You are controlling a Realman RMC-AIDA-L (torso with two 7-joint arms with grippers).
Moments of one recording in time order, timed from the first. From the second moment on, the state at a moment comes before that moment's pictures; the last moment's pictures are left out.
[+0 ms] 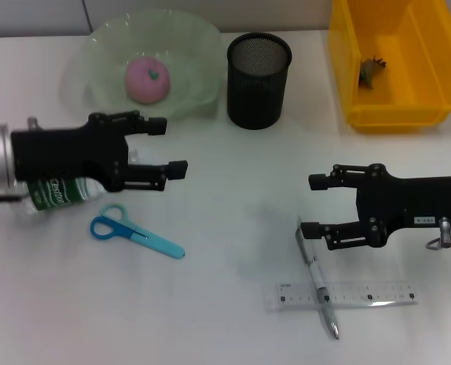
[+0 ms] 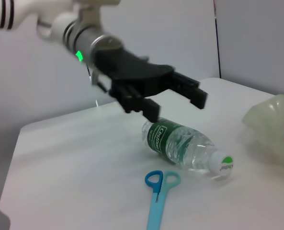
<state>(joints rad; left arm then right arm) -0.46 -1.96 1.12 0.73 1.66 1.49 -1.40 0.51 2.02 -0.88 -0.54 -1.92 -1.57 1.18</state>
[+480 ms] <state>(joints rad) -0.71 -2.02 1.05 1.03 2.41 1.49 -1.86 0.50 2.03 -0.88 -0.54 -1.93 -1.57 1.16</state>
